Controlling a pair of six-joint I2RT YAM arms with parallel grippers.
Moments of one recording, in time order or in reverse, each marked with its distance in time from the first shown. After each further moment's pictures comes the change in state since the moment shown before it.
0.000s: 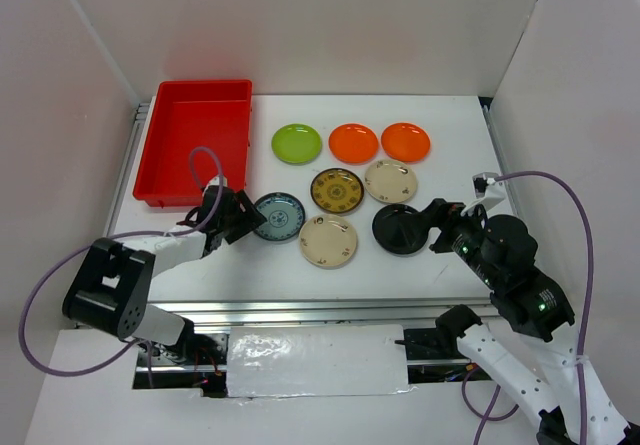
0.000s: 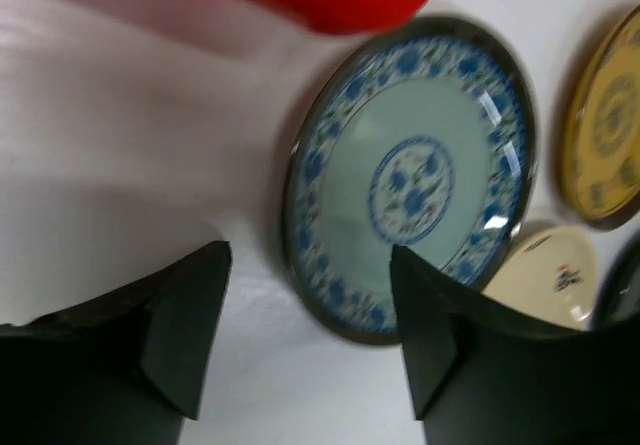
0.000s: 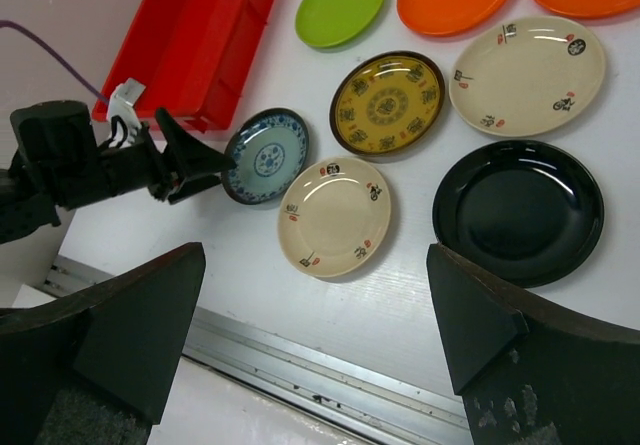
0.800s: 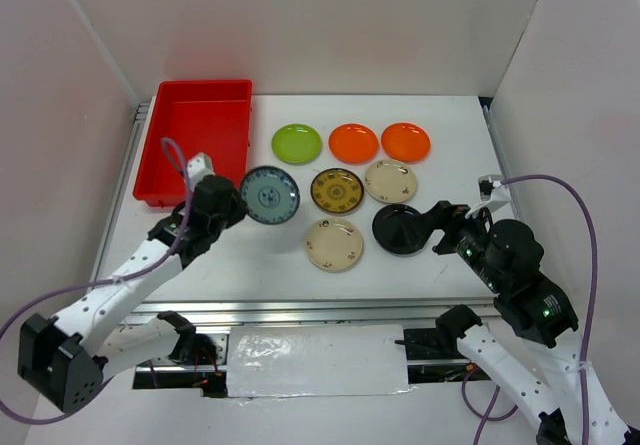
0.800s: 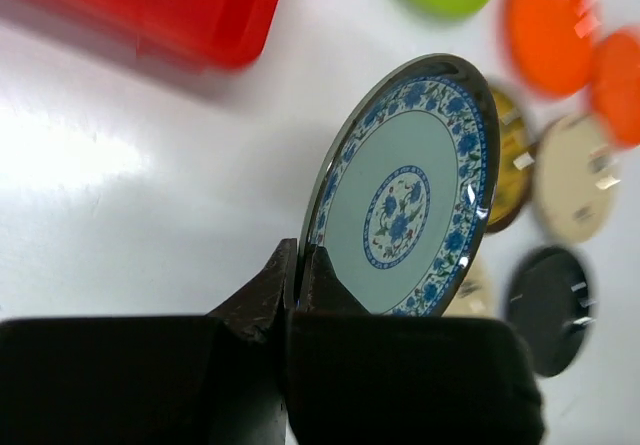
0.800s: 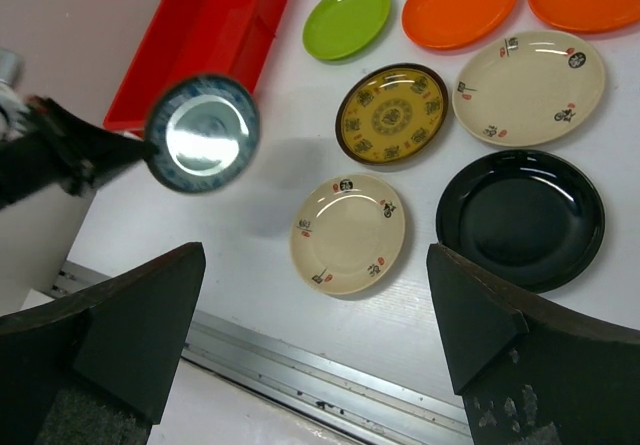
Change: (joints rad) left arm -0.212 -0.335 0.195 -0.420 -0.368 -0.085; right arm 0.000 -0.030 0.001 0.005 0.003 0.001
